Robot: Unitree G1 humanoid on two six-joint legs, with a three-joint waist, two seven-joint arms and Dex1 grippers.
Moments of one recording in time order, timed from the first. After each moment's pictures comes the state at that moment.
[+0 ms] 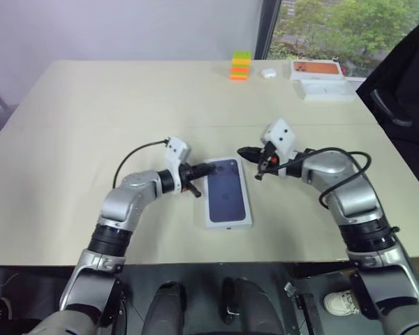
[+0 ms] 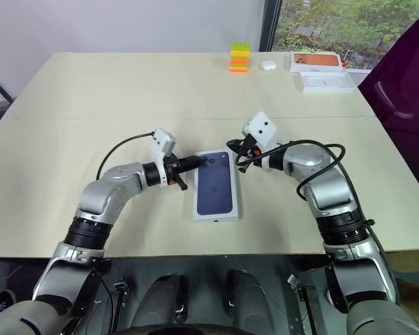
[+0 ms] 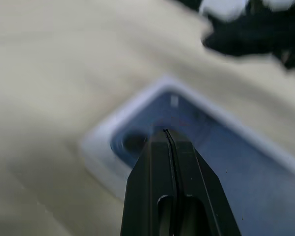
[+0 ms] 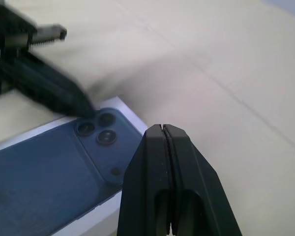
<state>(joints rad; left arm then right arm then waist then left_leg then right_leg) -0.57 0.31 -0.16 0.15 -0.38 0.56 -0.76 -0.60 -0.52 0.14 0.01 0.21 0.49 0.78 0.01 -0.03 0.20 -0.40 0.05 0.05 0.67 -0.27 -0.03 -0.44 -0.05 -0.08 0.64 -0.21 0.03</state>
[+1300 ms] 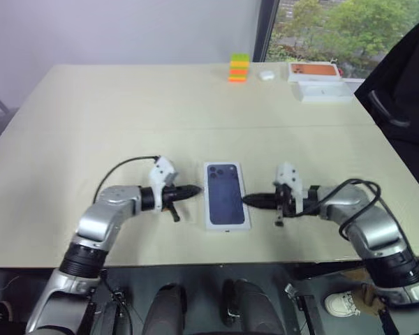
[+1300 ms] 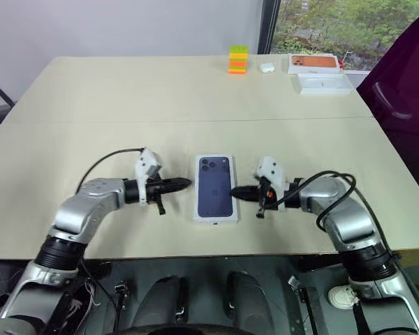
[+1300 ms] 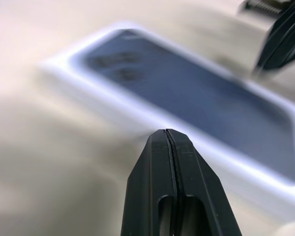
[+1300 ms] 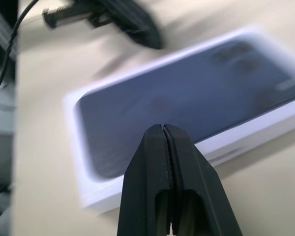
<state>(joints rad) -0.41 0.53 -0.08 -0.01 -0.39 0.56 -0.91 -0.38 -0.68 0.07 -0.17 0.41 0.56 1.06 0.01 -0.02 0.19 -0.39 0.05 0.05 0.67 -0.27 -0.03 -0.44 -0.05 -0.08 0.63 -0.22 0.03</state>
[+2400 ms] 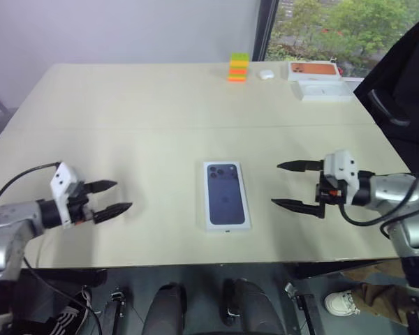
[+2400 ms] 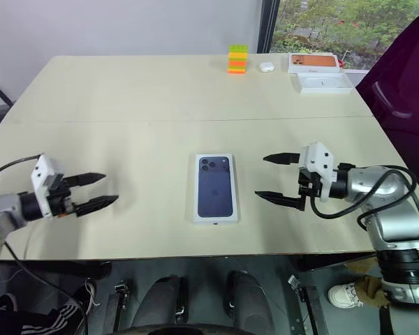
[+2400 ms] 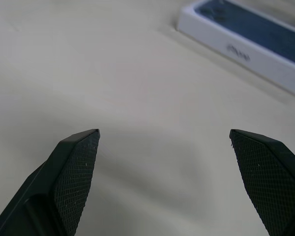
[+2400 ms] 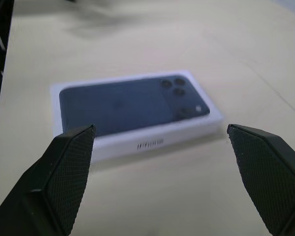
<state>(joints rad) -0.01 0.89 0.34 -0.01 -0.52 0.41 -1.15 -0.27 -0.82 -0.13 -0.08 0.44 0.18 1.24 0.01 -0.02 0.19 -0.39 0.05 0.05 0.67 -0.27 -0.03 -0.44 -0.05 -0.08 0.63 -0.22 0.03</state>
